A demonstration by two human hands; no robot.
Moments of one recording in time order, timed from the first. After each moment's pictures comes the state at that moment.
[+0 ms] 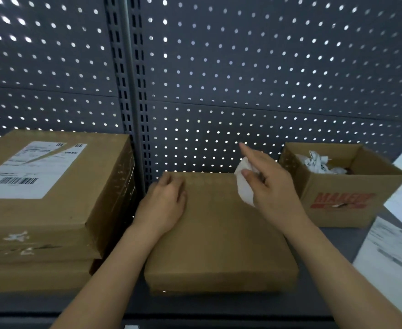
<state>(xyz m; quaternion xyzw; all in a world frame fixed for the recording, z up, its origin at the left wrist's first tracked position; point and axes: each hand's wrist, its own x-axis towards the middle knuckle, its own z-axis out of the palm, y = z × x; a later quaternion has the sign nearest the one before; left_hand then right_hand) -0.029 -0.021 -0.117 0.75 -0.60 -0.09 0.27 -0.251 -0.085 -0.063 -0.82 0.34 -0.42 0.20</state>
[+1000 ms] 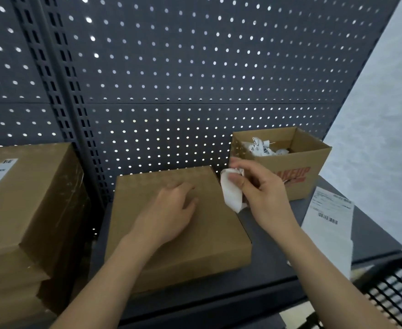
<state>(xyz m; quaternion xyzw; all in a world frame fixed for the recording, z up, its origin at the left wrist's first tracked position) -0.112 -0.021 -0.088 0.65 -0.70 -0.14 0.24 -0.316 -0.050 -0.069 -0.70 0.43 -0.49 0.28</state>
